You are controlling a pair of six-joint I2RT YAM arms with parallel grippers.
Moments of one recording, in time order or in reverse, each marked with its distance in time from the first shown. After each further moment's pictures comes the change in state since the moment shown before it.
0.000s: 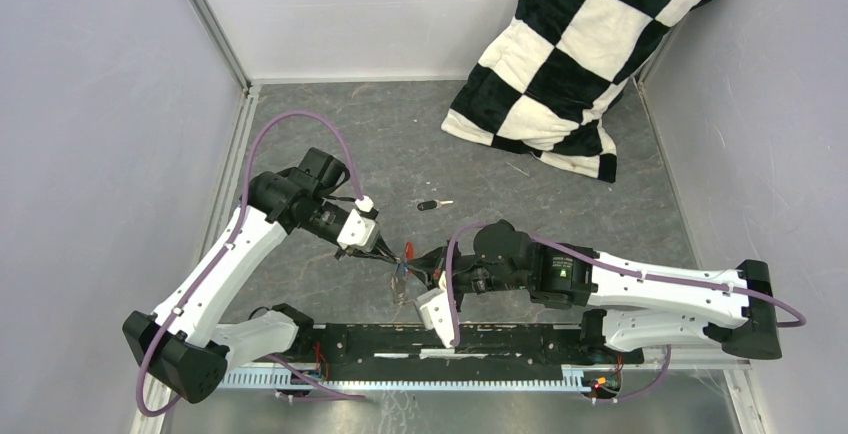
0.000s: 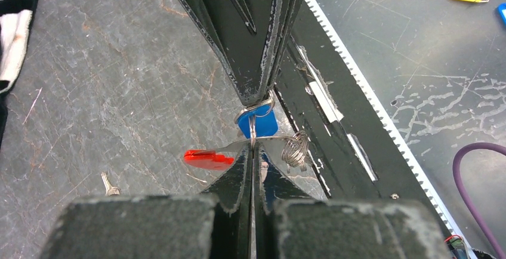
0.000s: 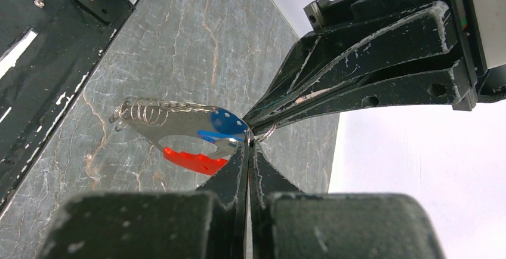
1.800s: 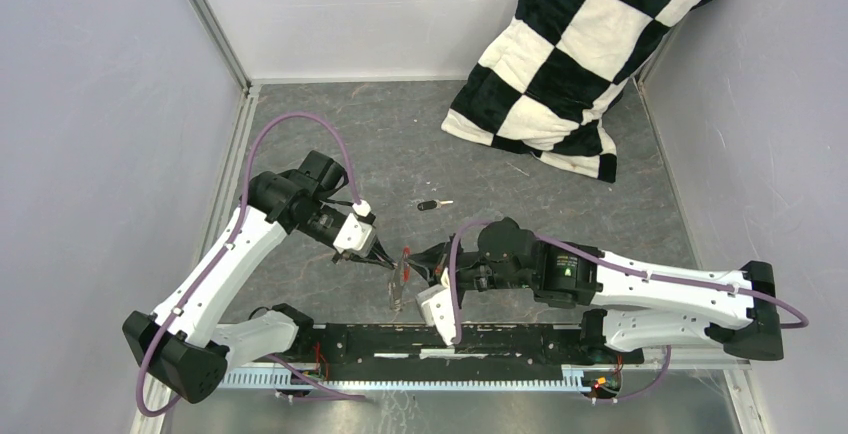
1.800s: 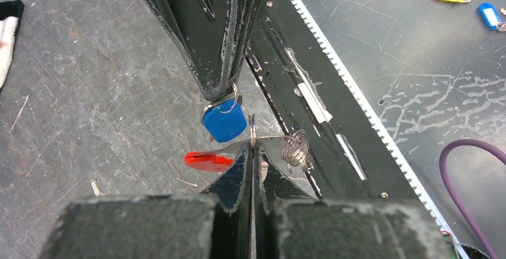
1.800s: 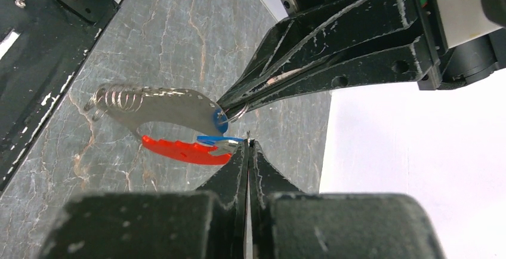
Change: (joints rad) left arm 0.000 0.000 0.002 -0.072 0.013 0.067; right arm -0.002 -0.009 0.024 -0.002 0.026 0.002
